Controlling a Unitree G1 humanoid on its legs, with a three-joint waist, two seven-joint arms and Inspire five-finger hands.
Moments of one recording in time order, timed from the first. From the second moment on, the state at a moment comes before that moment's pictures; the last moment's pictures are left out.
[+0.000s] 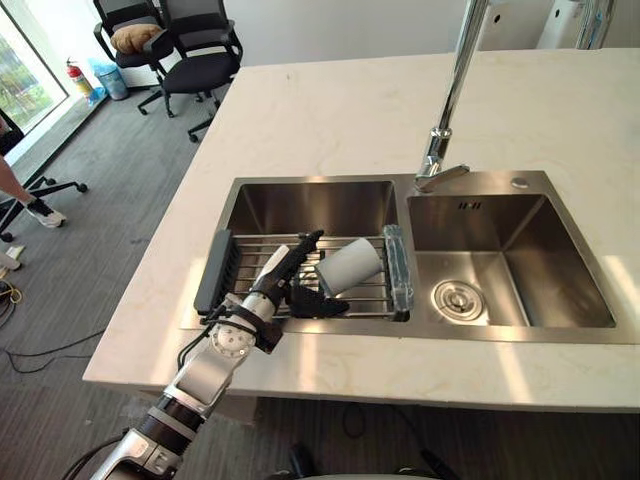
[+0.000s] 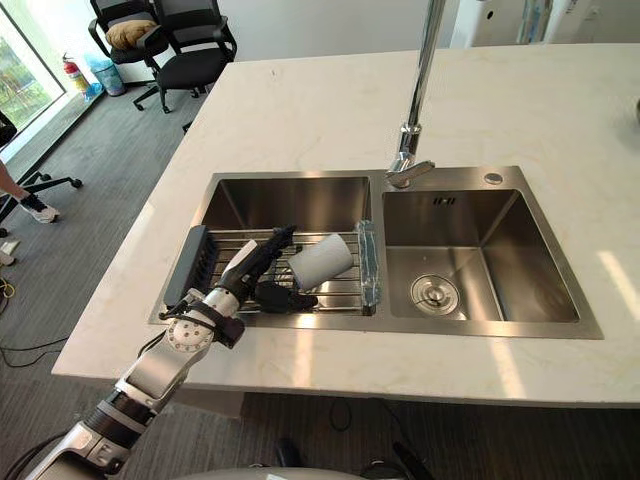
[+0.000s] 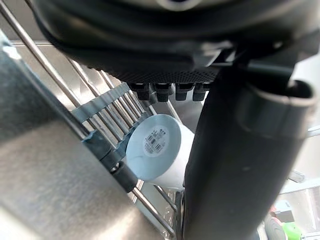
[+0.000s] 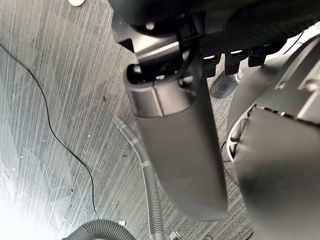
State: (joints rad) left arm -0.22 0.45 -0.42 0.04 -0.11 0.14 -0.01; right arm 0.18 -0.11 -0.42 1.14 0.60 0.18 0.08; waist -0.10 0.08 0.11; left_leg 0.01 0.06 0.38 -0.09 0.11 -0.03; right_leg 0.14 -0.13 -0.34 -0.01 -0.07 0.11
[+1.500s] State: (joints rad) left arm -0.33 0.51 -0.48 0.20 -0.04 0.13 -0.02; right arm 0.20 -0.10 -0.40 1.12 0.67 0.20 0.08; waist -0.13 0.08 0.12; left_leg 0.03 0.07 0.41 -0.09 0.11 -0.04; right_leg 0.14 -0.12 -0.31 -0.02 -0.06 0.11
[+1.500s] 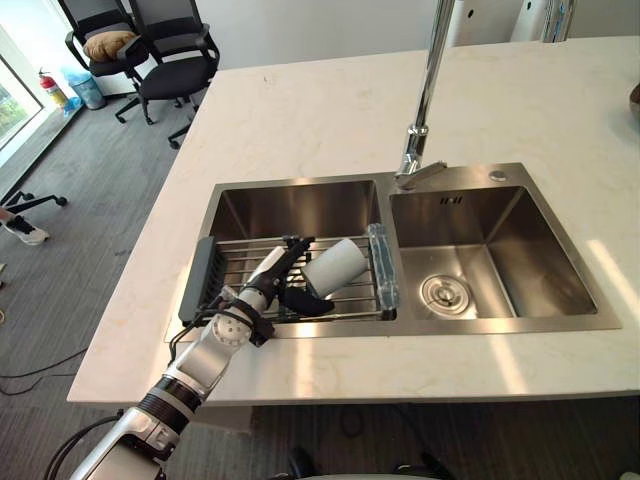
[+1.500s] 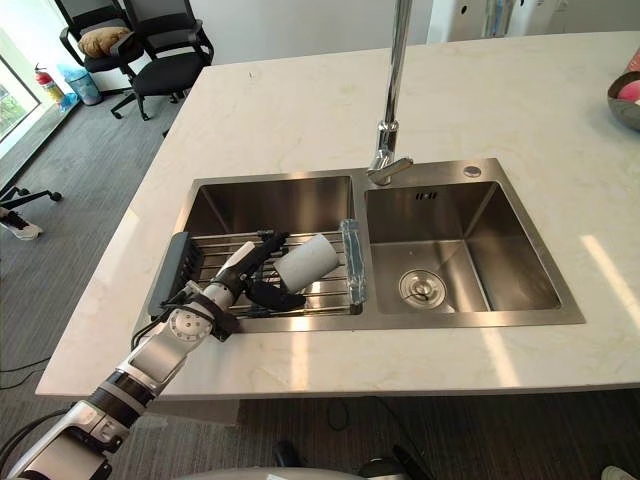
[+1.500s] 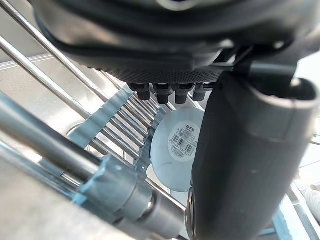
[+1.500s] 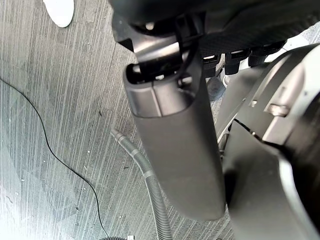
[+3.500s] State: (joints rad) left arm -0.35 0.52 -0.52 0.09 -0.07 0.08 0.13; right arm 0.20 -0.11 -0.32 1.12 0.72 0.19 0.07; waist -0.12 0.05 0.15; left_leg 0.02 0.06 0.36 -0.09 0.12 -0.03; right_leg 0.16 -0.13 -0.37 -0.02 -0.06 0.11
